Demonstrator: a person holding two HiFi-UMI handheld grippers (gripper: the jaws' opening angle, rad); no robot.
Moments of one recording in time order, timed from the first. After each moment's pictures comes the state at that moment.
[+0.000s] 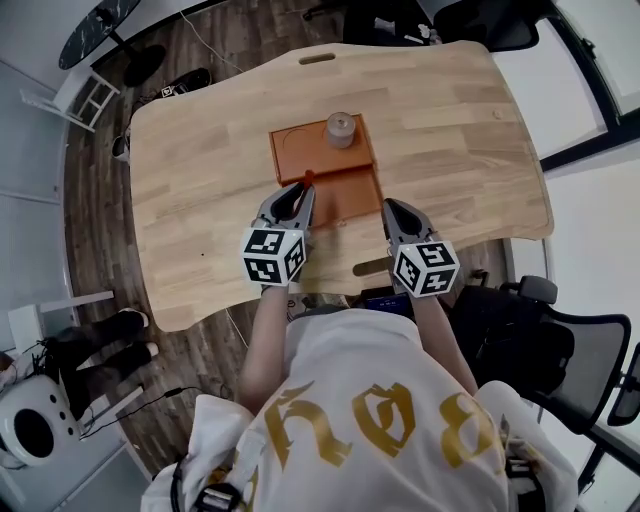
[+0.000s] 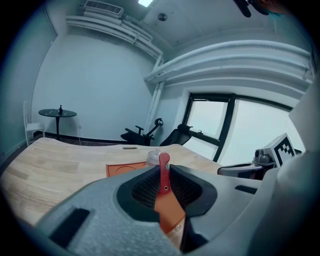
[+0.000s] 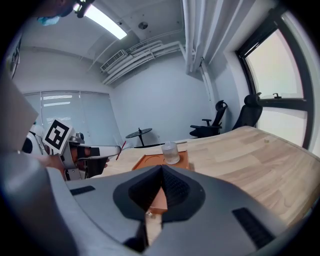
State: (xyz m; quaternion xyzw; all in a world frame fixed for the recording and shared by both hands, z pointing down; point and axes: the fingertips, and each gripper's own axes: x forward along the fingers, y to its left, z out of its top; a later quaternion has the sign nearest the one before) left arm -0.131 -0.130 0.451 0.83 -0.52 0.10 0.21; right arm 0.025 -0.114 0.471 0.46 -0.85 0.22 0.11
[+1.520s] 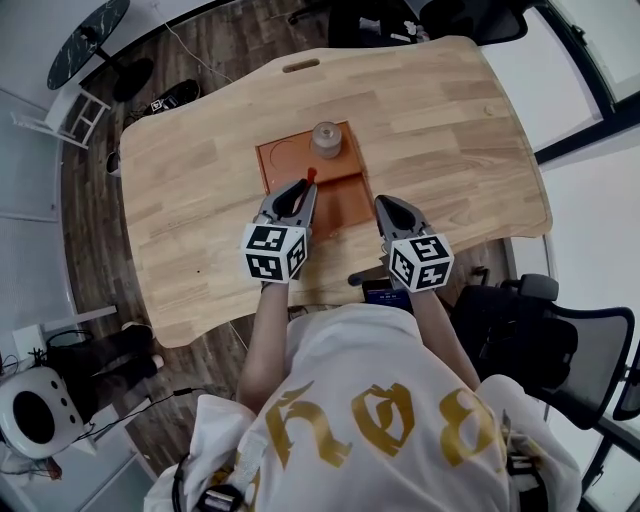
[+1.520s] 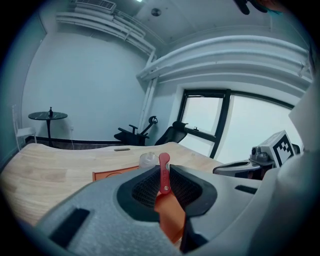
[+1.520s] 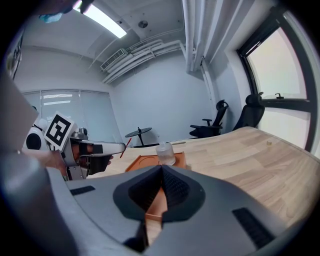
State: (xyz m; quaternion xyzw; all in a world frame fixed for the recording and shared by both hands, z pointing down) left arm -0.099 -0.167 0.454 0.84 -0.49 0.12 0.20; right arm 0.036 -0.145 0.479 0.46 -0.85 0.21 0.12
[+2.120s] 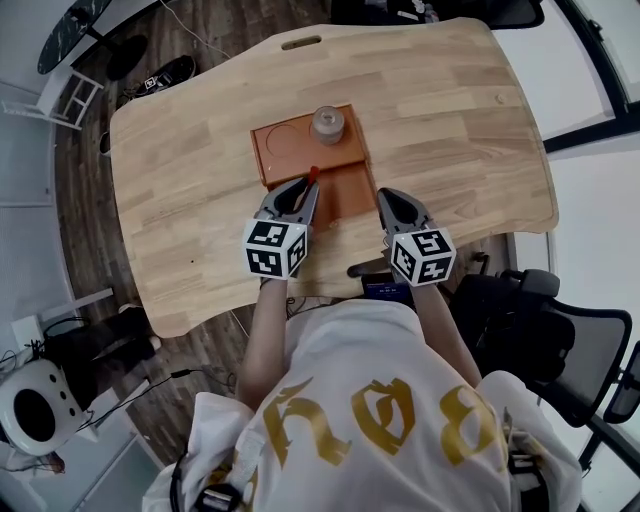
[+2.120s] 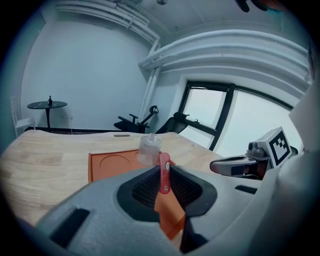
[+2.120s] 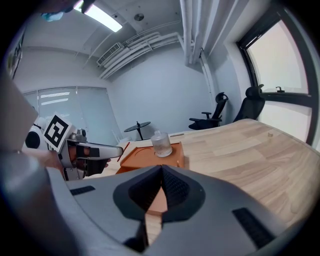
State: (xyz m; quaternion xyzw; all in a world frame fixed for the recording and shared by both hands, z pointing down) left arm -0.098 -0.165 0.501 0.84 -0.47 0.15 0.24; right arm 0.037 -0.154 0.515 0.45 -0.85 0.24 0.15
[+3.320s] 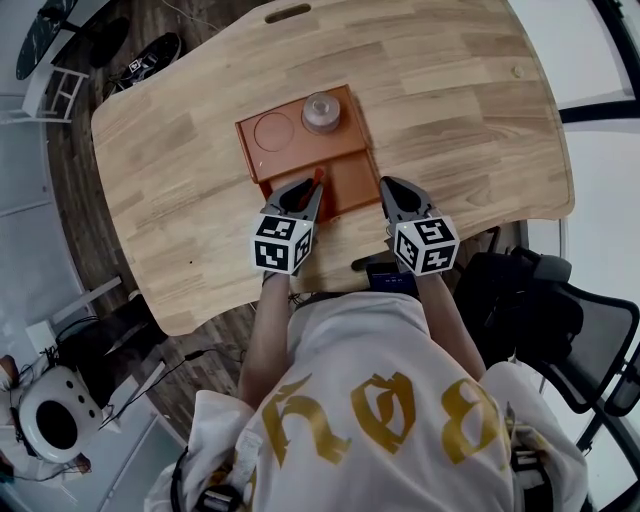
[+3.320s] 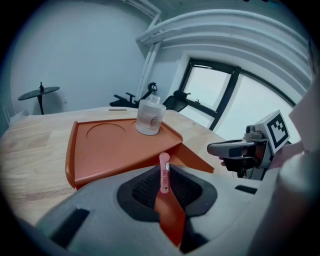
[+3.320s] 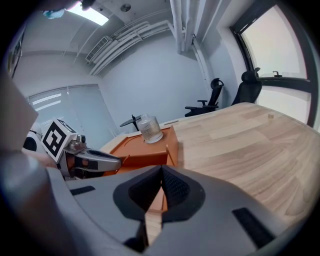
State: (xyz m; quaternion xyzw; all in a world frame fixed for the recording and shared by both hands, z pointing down) left arm -0.087 -0.165 0.585 0.82 -0.42 0.24 0.30; right arm 0.043 -0.171 0.574 0.45 -0.83 0.29 0.17
